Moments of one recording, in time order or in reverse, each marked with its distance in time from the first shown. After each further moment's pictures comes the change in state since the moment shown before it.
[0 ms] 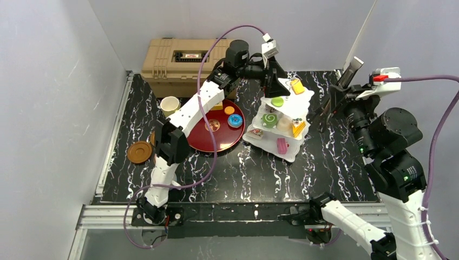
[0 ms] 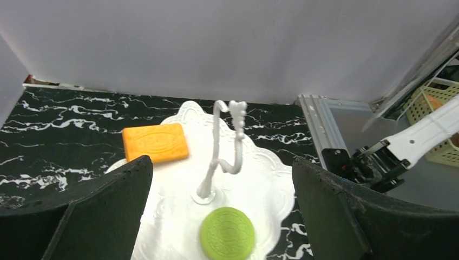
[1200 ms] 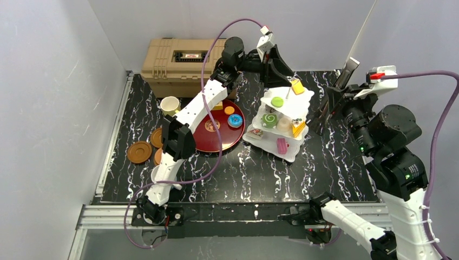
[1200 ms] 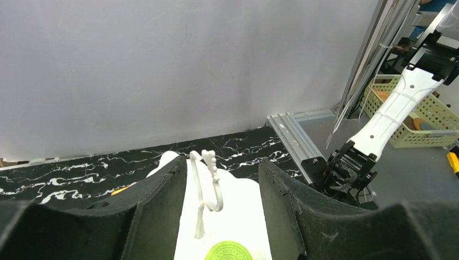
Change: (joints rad) left arm 0.017 0.148 0.151 0.403 0.217 -0.261; right arm 0.000 0.023 0.035 -0.074 -0.032 0.023
